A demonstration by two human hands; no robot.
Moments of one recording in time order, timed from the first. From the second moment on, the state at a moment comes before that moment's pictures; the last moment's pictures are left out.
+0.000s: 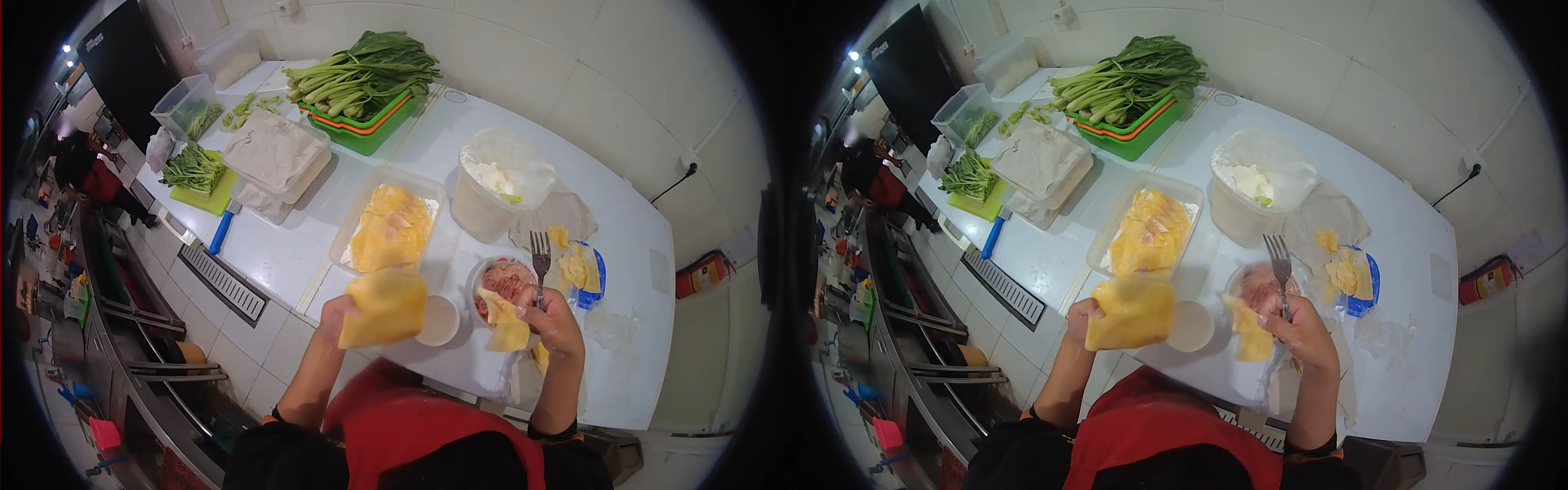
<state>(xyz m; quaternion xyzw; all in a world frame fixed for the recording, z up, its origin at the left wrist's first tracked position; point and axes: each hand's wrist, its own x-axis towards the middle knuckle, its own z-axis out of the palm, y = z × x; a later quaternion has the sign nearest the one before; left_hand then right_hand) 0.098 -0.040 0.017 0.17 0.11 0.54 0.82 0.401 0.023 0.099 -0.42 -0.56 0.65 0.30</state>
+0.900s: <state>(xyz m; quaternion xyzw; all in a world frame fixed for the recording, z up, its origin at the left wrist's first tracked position) 0.118 -0.058 -0.001 0.10 0.21 0.34 0.91 0.374 0.028 0.081 -0.41 -0.69 0.58 0.15</state>
